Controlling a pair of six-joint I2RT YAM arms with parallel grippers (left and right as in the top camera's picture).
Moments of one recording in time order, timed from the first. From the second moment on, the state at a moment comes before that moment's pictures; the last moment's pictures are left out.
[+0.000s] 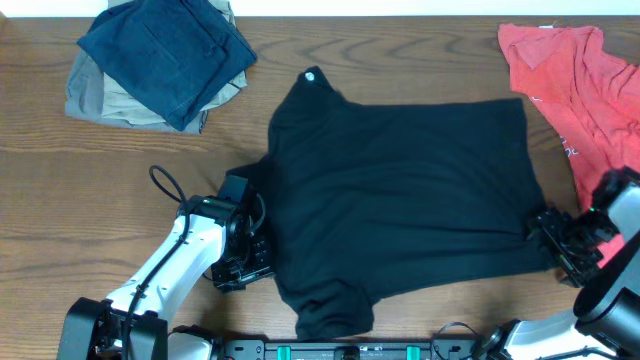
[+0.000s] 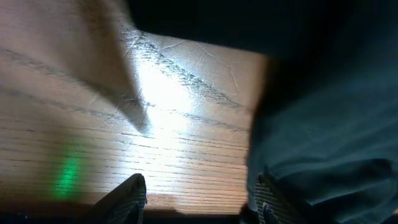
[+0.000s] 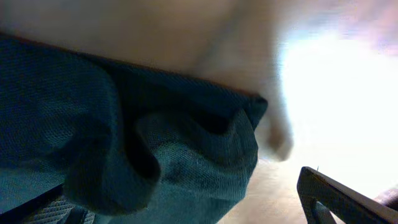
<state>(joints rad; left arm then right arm) -0.28 1.41 0.67 -1.00 0.28 -0.55 -0.66 1.73 0.93 -0.95 0.02 0.47</state>
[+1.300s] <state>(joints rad) -0.45 1.37 0.76 -1.04 0.42 -0.52 -0.62 1.36 0.95 -1.10 -0.13 0.38</state>
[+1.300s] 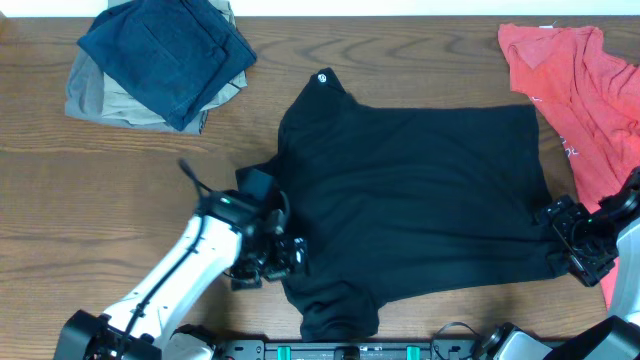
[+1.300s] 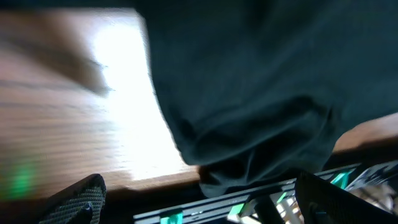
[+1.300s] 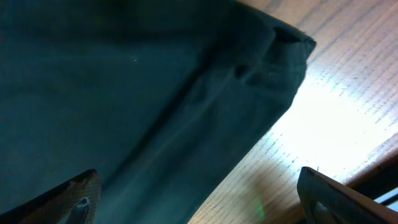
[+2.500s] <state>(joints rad) -0.67 1.35 0.53 -0.72 0.34 -0.88 -0.60 1.36 0.95 -1.09 -0.14 0.38</state>
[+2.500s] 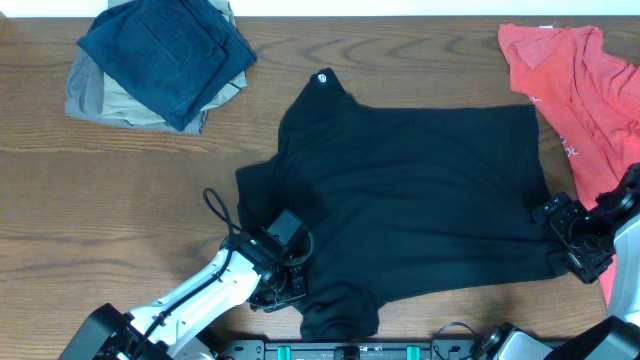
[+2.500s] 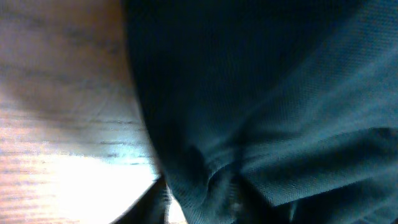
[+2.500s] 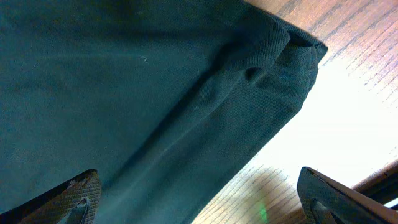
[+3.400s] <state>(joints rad) -0.67 1.26 0.52 -0.69 0.30 -0.87 -0.78 1.48 0.80 -0.87 0.06 0.55</state>
